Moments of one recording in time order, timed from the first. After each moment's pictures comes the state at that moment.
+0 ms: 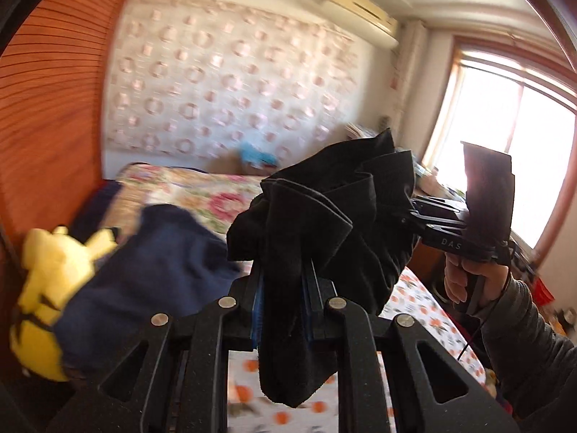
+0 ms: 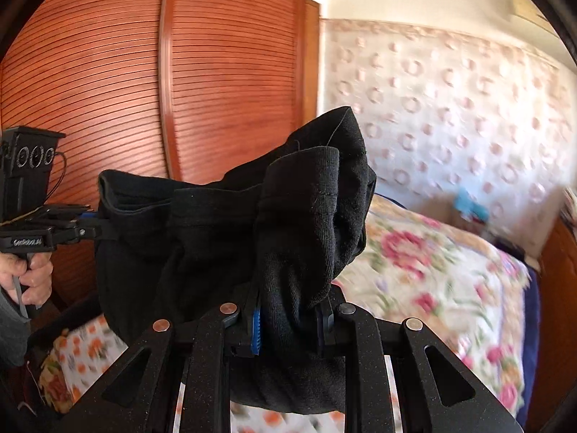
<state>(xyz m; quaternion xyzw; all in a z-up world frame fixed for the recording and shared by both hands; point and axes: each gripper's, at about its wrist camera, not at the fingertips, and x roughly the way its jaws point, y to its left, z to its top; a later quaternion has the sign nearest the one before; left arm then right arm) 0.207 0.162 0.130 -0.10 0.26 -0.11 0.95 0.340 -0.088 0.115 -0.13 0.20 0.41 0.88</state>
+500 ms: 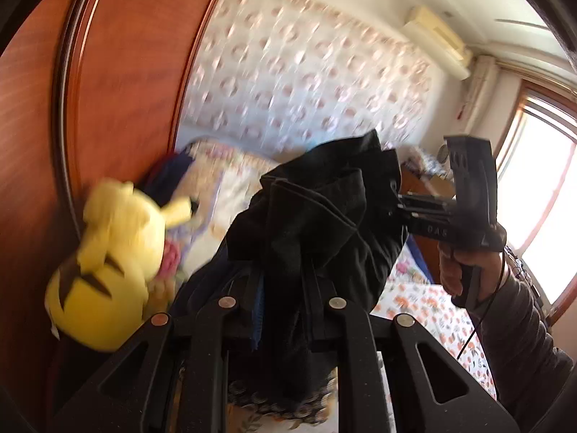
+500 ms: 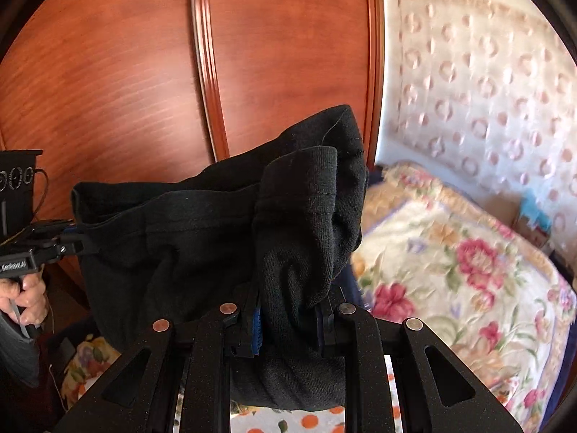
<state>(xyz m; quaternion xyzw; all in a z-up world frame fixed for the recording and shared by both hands) 0.209 0.286 0.069 -0.18 0.29 -0.01 0.94 0.463 0.091 0.080 -0.17 0.28 0.49 0.81</state>
